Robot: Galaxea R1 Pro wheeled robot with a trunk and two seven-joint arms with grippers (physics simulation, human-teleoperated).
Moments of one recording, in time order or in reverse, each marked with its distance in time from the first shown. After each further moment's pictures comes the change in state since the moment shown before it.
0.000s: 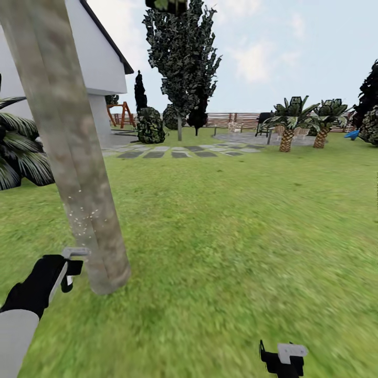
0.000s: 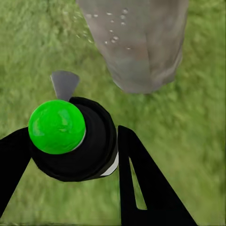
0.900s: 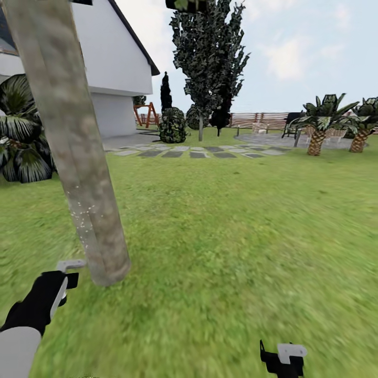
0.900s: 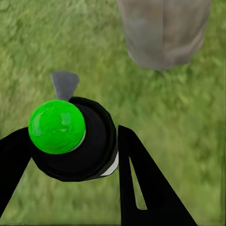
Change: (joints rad) left arm 0.084 -0.055 0.112 0.004 -0.002 -0.089 0.124; right arm 0.000 0.002 0.000 0.000 -0.002 0.000 -0.002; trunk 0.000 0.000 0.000
